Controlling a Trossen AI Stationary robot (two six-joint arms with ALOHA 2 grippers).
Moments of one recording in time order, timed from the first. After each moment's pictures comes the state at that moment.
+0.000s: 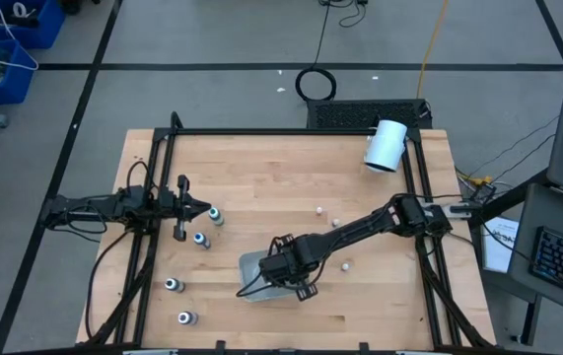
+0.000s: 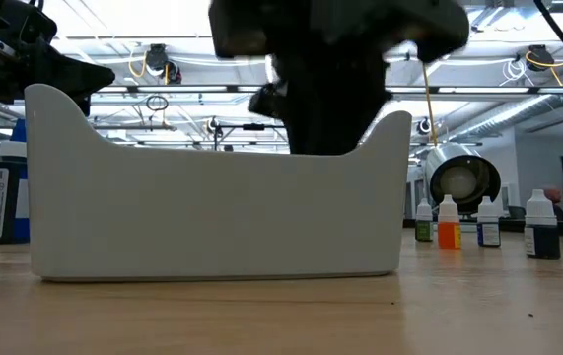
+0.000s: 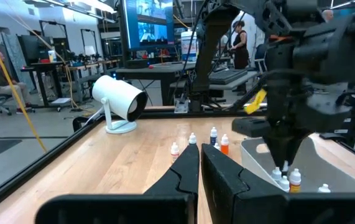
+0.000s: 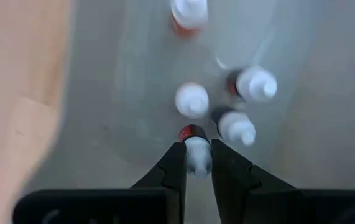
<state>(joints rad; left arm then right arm) -0.03 0.02 0.01 0.08 -0.05 0.05 0.32 2.22 1.86 -1.04 -0.01 -0.08</state>
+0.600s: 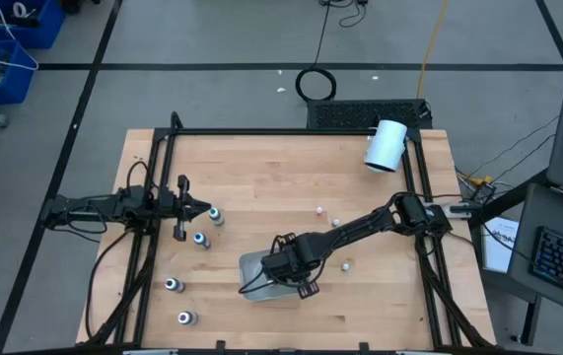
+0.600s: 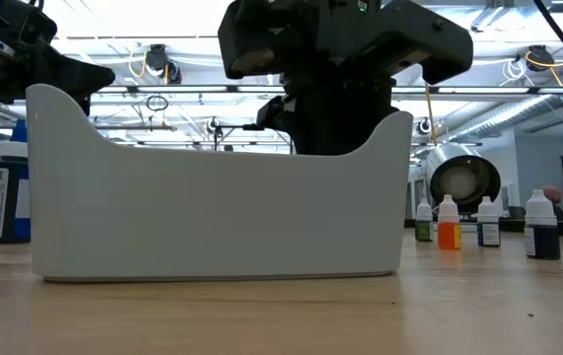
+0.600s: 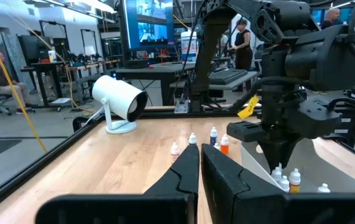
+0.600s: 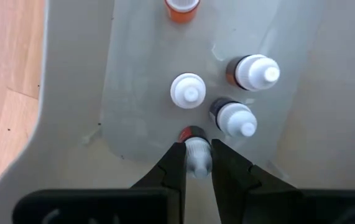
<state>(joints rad) -0.03 0.02 0.01 0.08 -0.05 0.05 0.31 2.22 1.79 -1.00 -0.03 -0.07</state>
